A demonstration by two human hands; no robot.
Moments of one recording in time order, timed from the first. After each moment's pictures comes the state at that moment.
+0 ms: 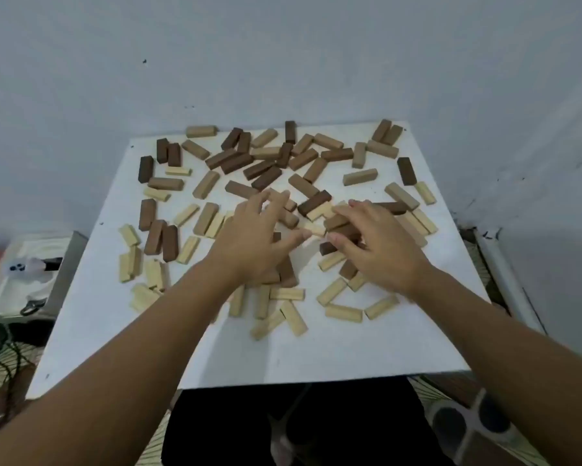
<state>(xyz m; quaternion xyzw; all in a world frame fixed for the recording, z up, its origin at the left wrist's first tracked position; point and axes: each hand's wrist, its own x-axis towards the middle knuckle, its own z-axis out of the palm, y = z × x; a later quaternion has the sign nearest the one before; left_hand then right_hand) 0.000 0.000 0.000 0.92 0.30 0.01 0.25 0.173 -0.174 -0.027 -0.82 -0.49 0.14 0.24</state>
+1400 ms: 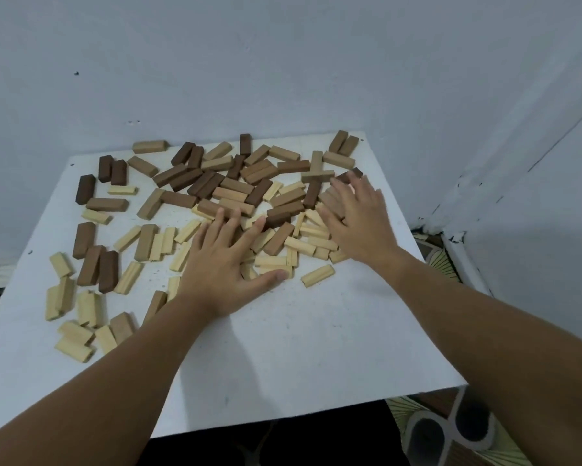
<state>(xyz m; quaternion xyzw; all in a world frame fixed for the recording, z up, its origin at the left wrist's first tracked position) 0.024 -0.004 -0.066 0.96 0.24 0.10 0.12 0.263 -0.150 -0.070 -0.87 -0.42 0.03 0.24</state>
